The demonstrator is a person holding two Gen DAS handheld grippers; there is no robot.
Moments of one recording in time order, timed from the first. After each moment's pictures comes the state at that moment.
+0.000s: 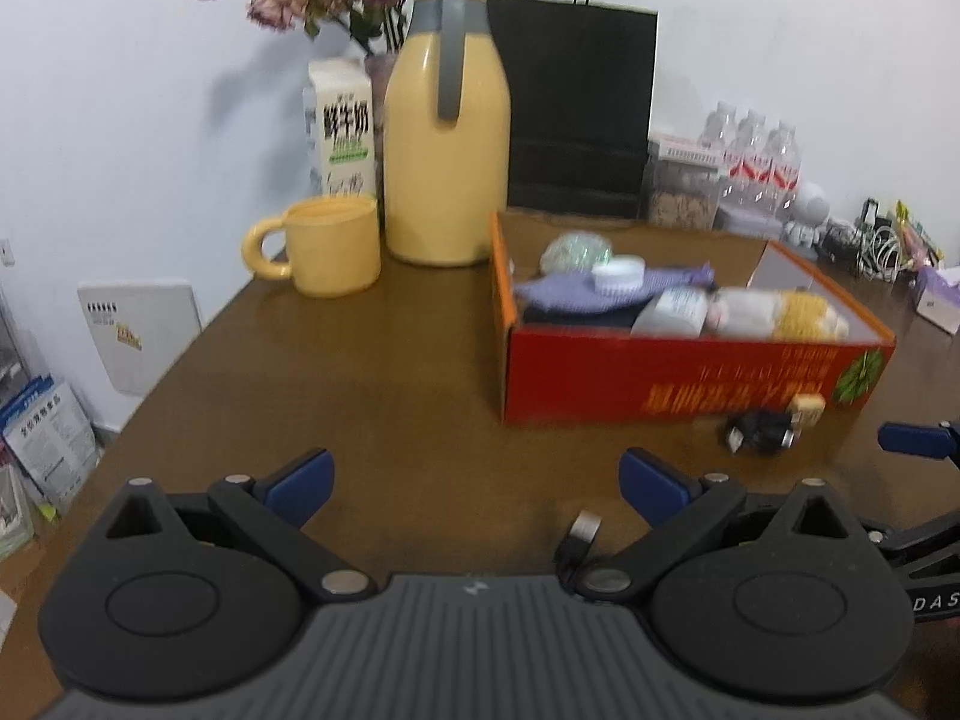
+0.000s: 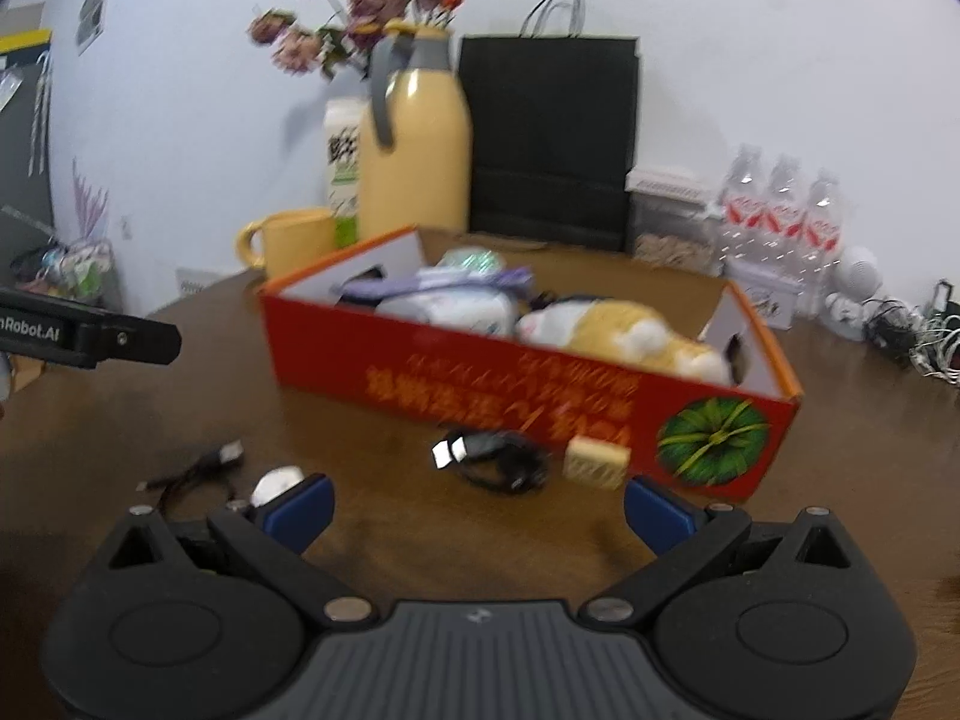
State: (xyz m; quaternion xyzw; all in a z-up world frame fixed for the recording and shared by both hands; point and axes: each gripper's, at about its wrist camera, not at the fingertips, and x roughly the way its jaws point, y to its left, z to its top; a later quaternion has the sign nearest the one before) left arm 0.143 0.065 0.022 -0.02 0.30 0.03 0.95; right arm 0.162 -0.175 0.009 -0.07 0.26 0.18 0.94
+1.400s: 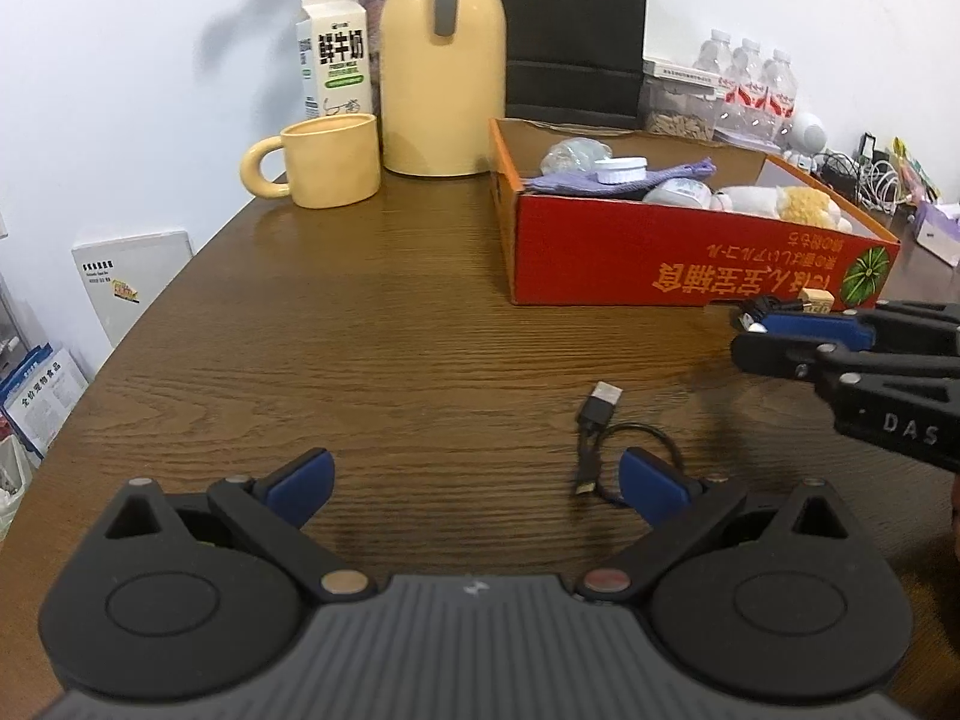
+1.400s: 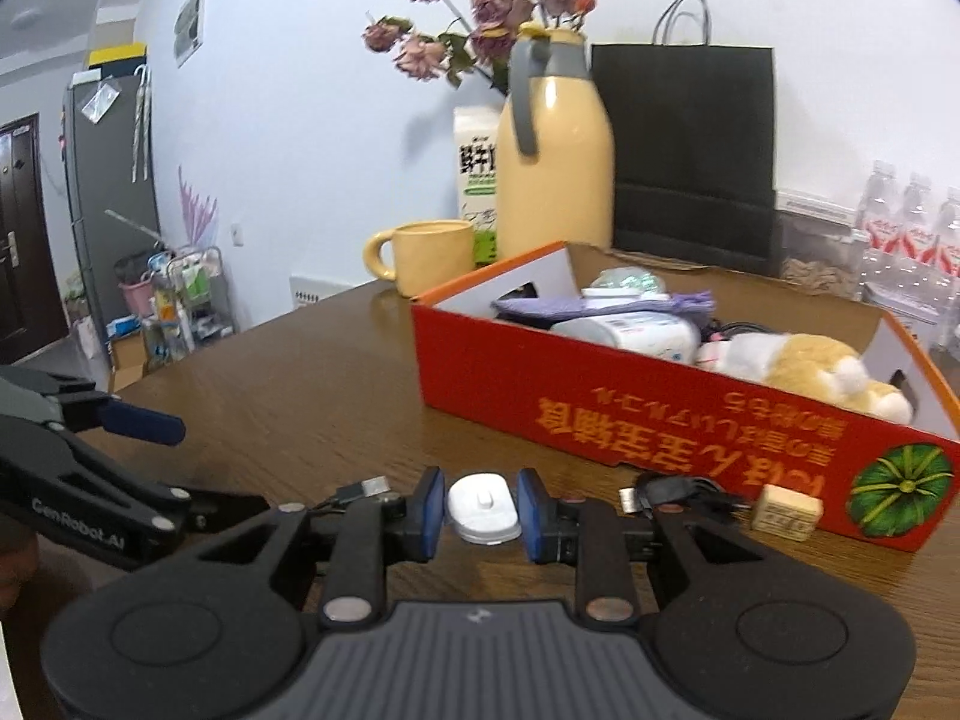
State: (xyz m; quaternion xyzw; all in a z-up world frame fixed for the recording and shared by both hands) left arm 0.123 0.064 -0.012 0.00 0.34 0.02 0.94; right arm 0.168 -0.136 0.004 -0.05 0.24 0.30 0.92
